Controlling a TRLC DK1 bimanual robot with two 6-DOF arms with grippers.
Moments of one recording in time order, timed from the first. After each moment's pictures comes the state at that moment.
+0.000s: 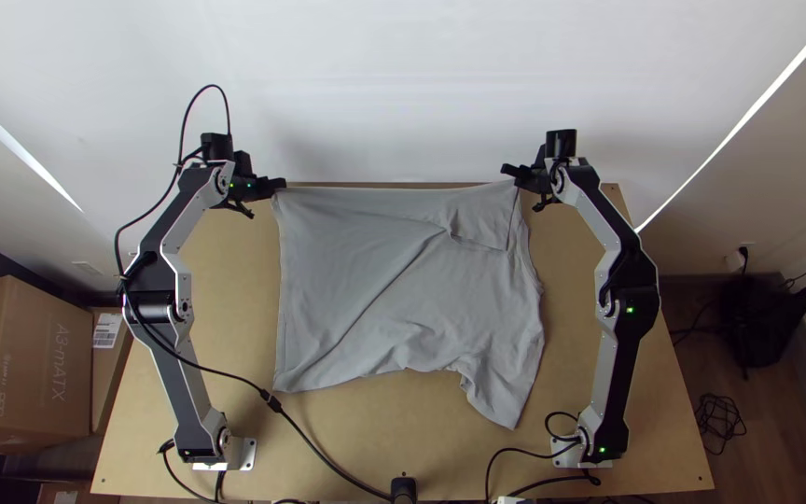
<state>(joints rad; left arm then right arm) 0.07 2.19 1.95 -0.60 0.19 -0.13 0.10 2.25 2.01 -0.50 -0.09 0.37</state>
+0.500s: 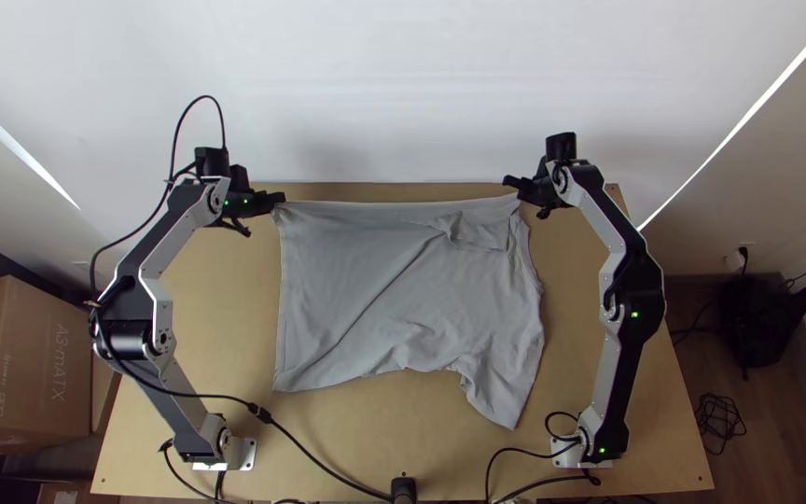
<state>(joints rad) 0.05 1.93 1.62 -0.53 0.20 -0.17 0.10 2.20 1.96 -0.67 -0.09 0.37</state>
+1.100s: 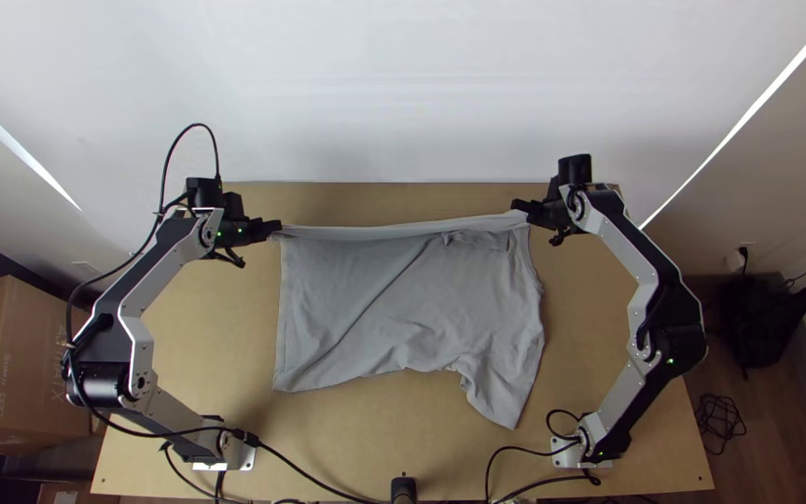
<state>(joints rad) 0.05 1.69 1.30 -0.46 0.21 -0.18 0.10 1.89 1.54 -0.58 -0.09 0.33</state>
